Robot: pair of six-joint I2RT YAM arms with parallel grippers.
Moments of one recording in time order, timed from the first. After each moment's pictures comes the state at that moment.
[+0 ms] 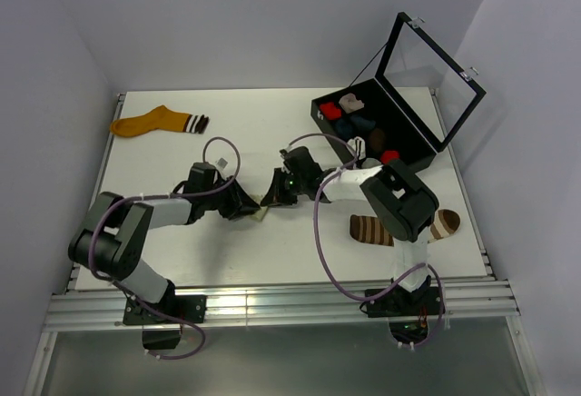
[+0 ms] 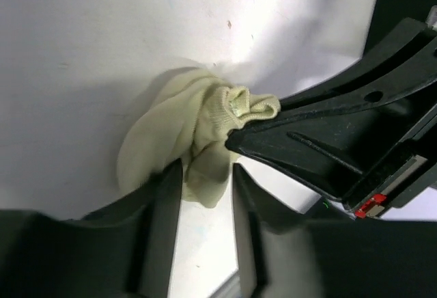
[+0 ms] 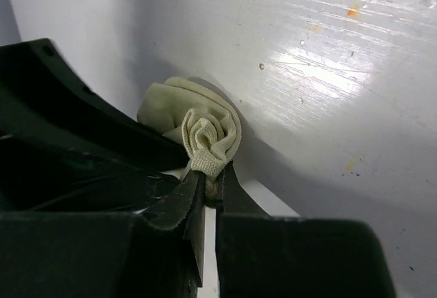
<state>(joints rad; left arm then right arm) -0.36 1.60 0.57 0.25 0.51 -0.91 0.68 1.93 1.01 0.15 -0.39 0.81</state>
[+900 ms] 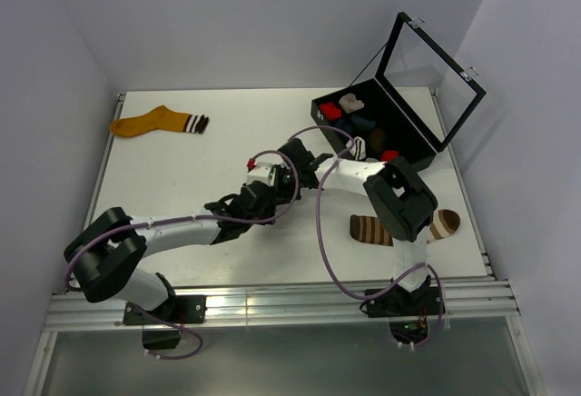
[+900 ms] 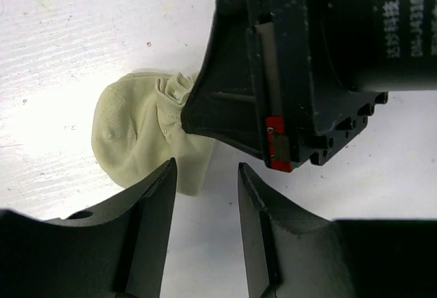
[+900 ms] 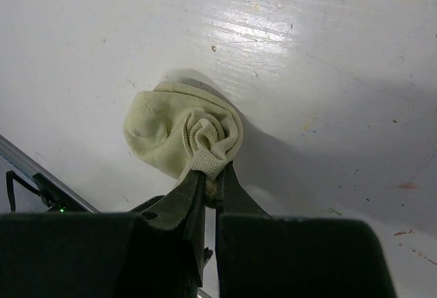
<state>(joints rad) -0.91 1.46 0.71 0.01 -0.36 -0.58 0.70 1.94 1.21 -0.27 -0.28 0.77</state>
